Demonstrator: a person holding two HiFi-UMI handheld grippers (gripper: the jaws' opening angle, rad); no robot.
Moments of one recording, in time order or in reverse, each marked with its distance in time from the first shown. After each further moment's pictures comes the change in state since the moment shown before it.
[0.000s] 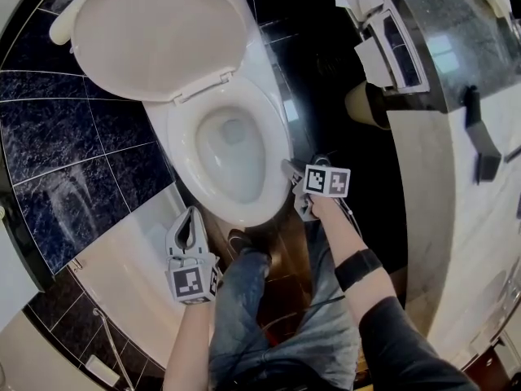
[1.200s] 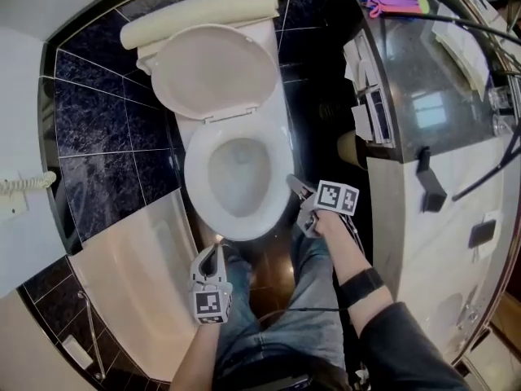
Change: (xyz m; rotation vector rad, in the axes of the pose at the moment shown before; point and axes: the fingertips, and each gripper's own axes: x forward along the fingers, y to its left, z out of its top) left arm -0.106 -0.042 0.028 -0.116 0.093 -0.054; right arm -0.098 0.135 0.078 0.064 0.020 0.098
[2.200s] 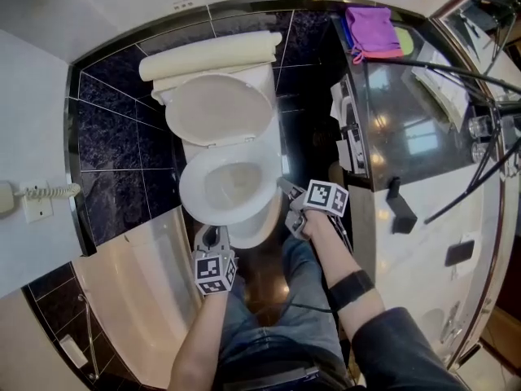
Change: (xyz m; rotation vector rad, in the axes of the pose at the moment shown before) left arm 0.065 0.023 0.123 -0.210 -0.124 0.089; right arm -0.019 0.092 0.078 0.042 -0.011 0.046
